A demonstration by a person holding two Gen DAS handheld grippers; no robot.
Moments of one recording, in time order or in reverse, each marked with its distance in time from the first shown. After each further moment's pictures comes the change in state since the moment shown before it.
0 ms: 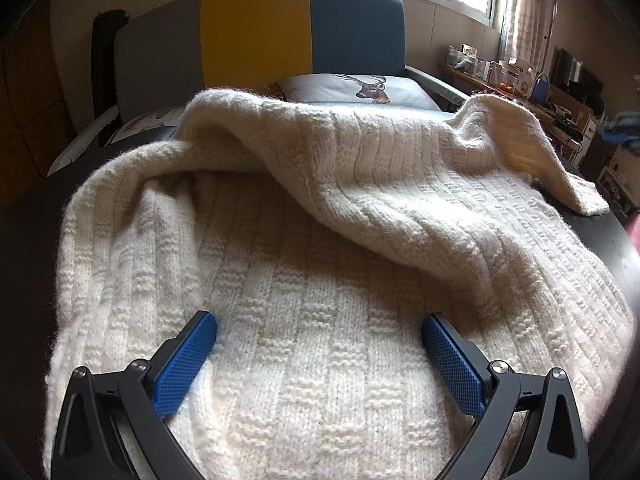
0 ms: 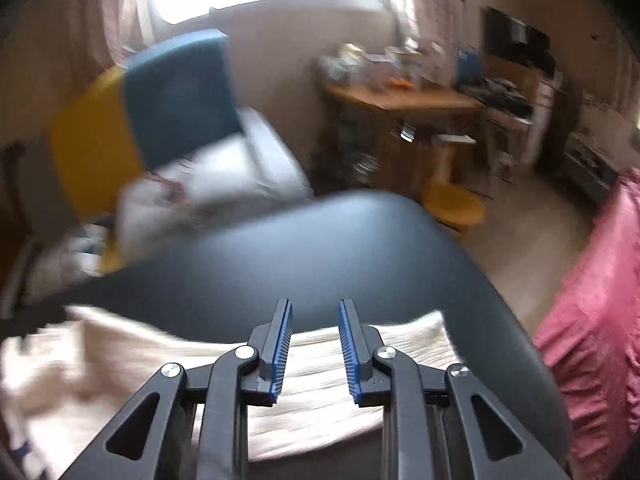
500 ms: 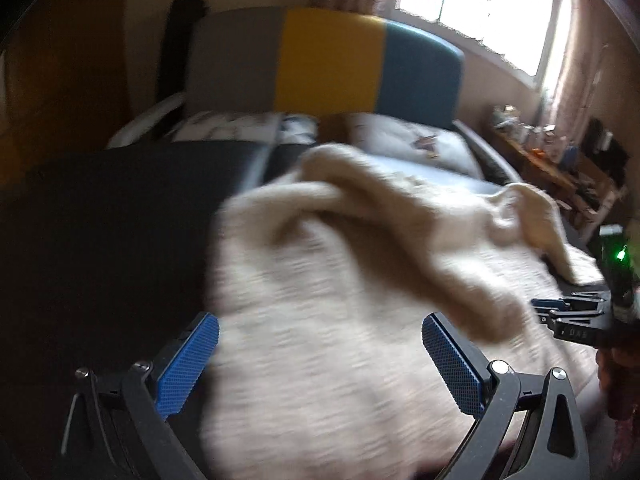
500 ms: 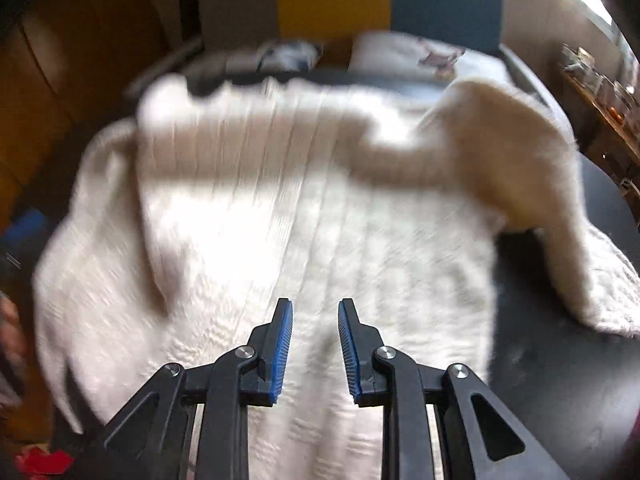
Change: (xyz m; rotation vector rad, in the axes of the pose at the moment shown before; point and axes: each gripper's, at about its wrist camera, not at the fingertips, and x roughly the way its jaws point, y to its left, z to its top) left arm -0.101 0.110 -0.011 -0.214 -0.050 0.067; right arm 0.033 0.262 -0.186 -0.499 0.388 0.240
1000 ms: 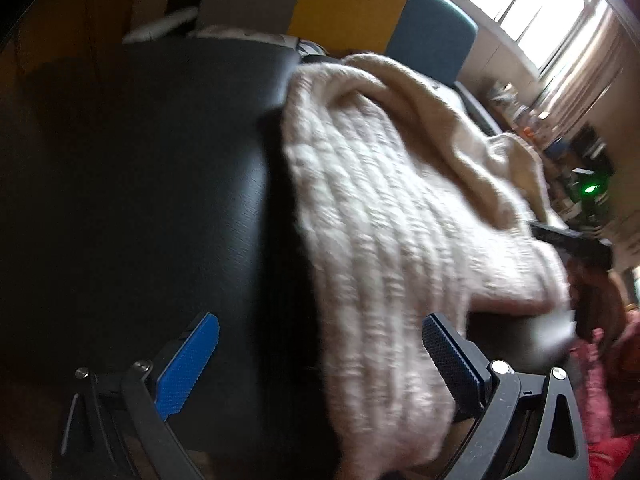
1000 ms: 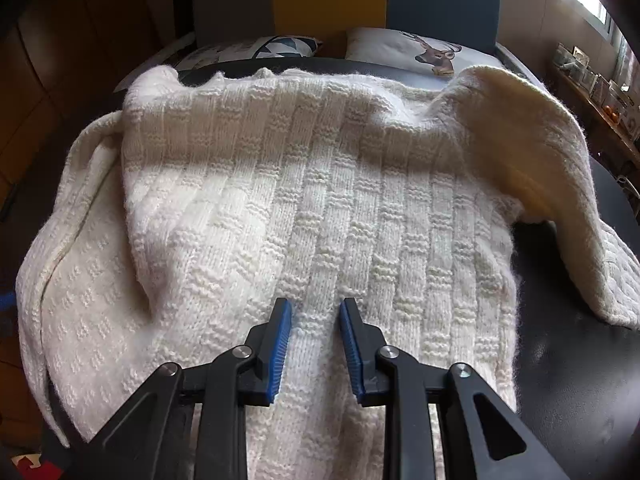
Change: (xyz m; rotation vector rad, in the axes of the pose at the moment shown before) left arm -0.015 0.048 -0.084 -0.118 0.214 -0.206; right arm 0.004 0.001 -0.008 0.029 -0.042 -0.007
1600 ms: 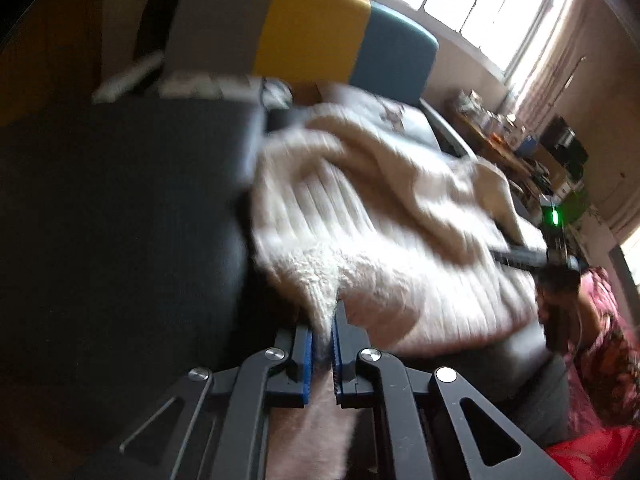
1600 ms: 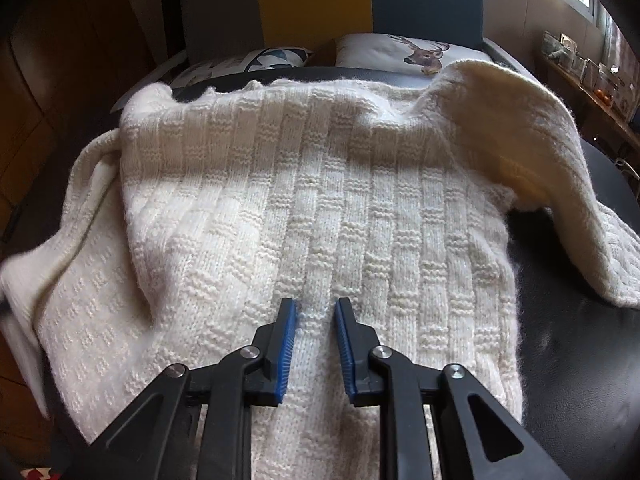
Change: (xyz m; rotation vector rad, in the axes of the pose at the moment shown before) left arm -0.052 -0.011 0.071 0.120 -0.131 0.001; right arm -0.003 -0.008 -0.005 0.063 -0.033 0.023
